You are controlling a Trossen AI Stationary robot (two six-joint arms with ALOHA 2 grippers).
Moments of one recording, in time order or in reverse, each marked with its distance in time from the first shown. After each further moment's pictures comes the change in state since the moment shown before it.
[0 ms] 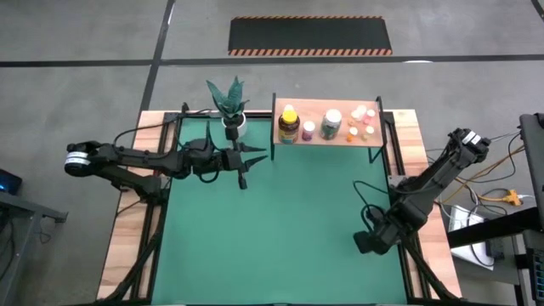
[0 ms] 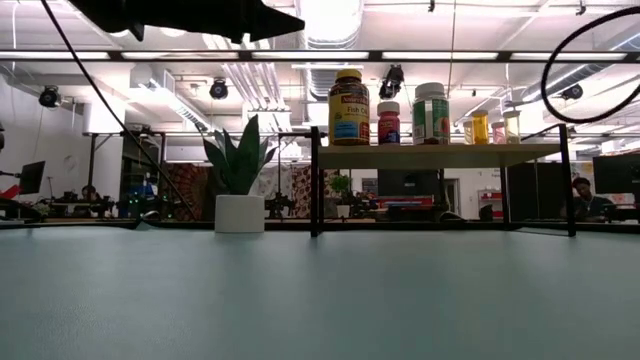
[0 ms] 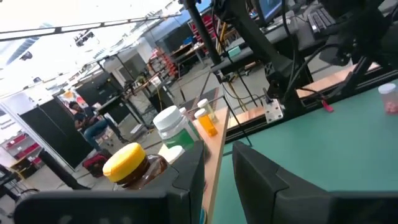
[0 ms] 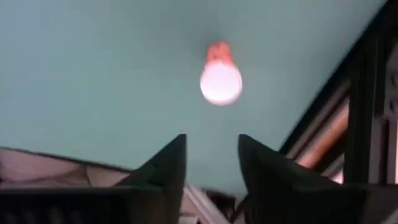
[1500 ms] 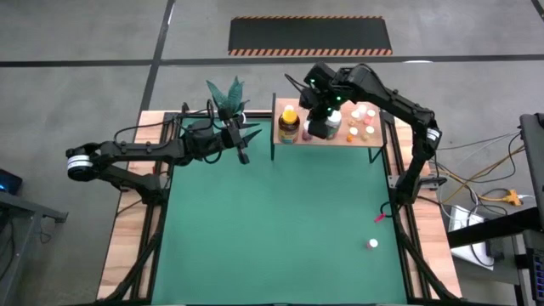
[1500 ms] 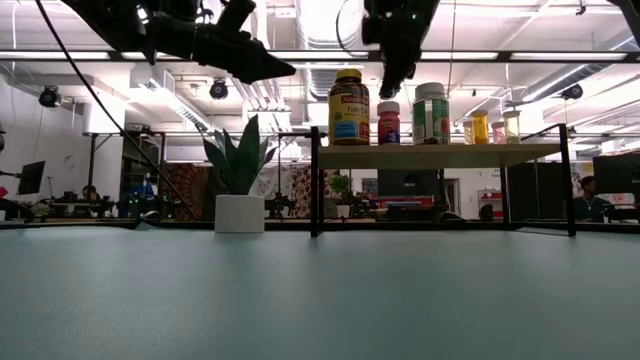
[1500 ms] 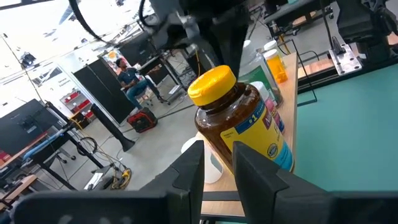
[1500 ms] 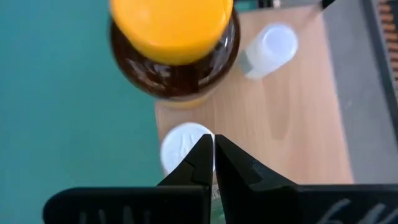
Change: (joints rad) left arm 0.237 0.021 -0.005 -0.030 0.000 0.025; right arm -1.300 0.539 1.056 -0.300 0.140 -2.447
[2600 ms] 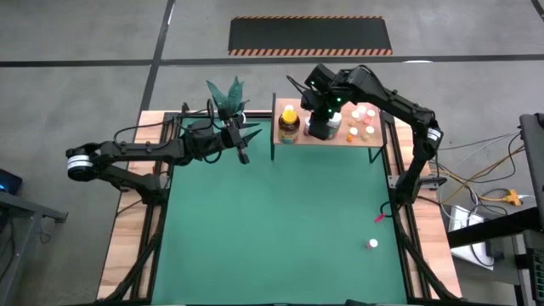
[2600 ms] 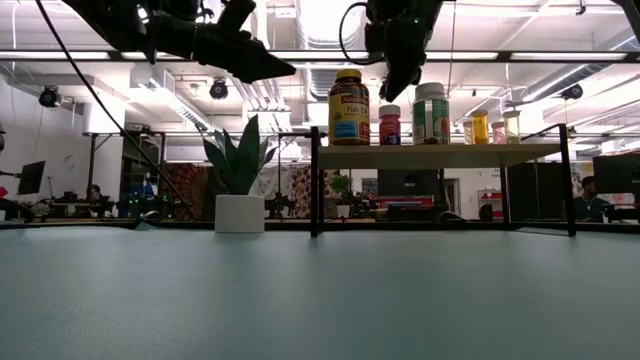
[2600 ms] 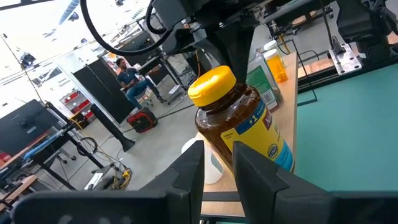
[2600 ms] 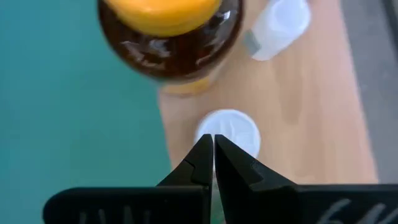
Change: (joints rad) left arm 0.000 0.000 0.004 -0.005 0.000 0.003; right arm -0.016 -0.016 -0.042 -0.009 -0.022 0.048
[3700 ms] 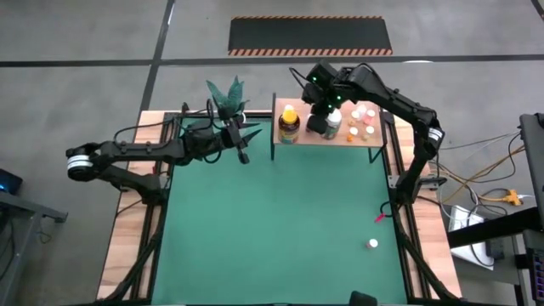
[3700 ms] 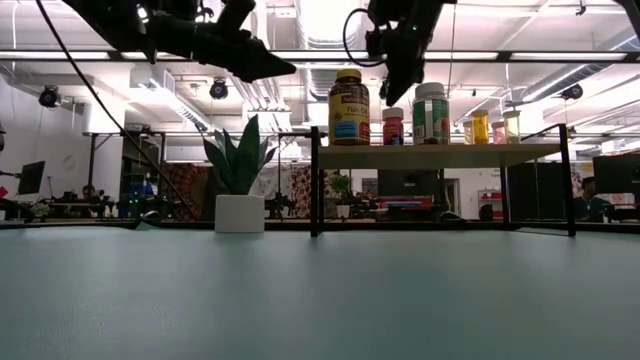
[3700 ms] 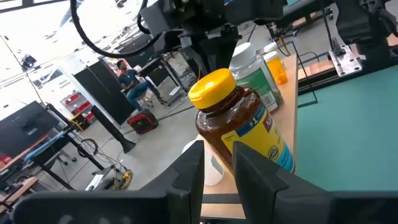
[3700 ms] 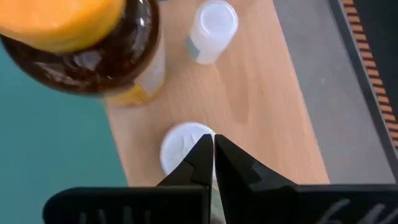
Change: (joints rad) left arm 0.000 0.000 0.000 0.006 0.002 0.003; right arm -0.018 -0.008 -0.016 0.075 0.127 0.031
